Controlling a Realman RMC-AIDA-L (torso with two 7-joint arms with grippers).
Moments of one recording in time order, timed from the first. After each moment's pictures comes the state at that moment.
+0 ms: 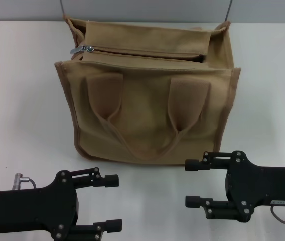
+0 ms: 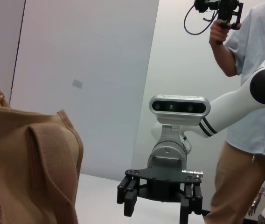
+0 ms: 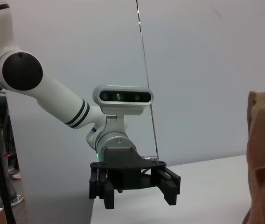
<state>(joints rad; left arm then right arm) -0.28 -2.04 0.94 0.48 1.79 1.92 -0.92 0.37 2.06 -1.11 -0.46 -1.64 -1.76 0.92</state>
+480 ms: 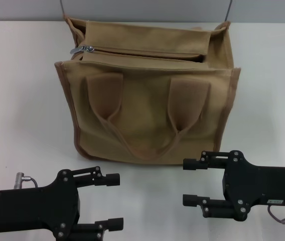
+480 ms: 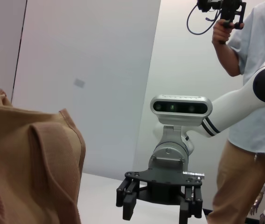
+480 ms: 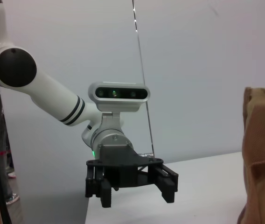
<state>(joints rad) -0.28 -2.05 0.94 0.48 1.79 1.91 -0.92 0.38 2.07 -1.12 -0.46 -1.64 -1.74 0.92</state>
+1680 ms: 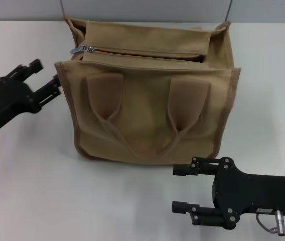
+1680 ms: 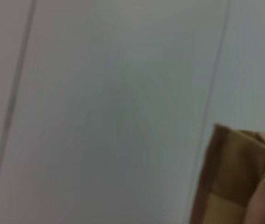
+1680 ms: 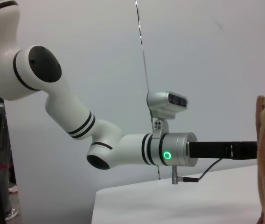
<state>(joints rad) -0.38 -2.07 0.34 0.33 1.73 1.49 -0.91 0.40 2.09 -1.11 -0.34 -1.63 -1.74 0.81</state>
